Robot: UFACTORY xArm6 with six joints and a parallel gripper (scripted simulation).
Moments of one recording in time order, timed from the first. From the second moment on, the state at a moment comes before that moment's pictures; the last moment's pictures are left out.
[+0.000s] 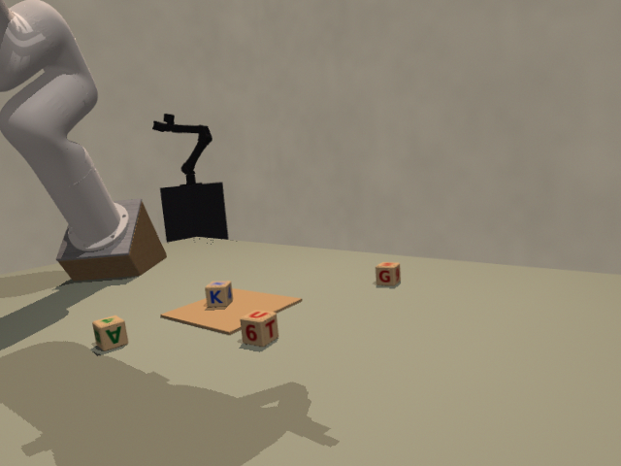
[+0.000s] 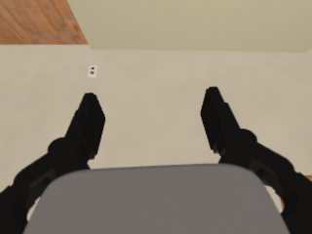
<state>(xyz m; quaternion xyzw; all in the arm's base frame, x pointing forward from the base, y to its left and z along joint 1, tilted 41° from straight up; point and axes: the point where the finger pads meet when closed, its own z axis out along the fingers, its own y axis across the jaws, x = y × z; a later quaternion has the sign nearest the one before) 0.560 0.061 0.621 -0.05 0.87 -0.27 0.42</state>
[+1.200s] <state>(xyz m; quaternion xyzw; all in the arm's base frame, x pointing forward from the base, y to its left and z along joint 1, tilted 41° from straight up) 0.572 0.177 0.369 -0.43 0.75 -0.50 0.08</state>
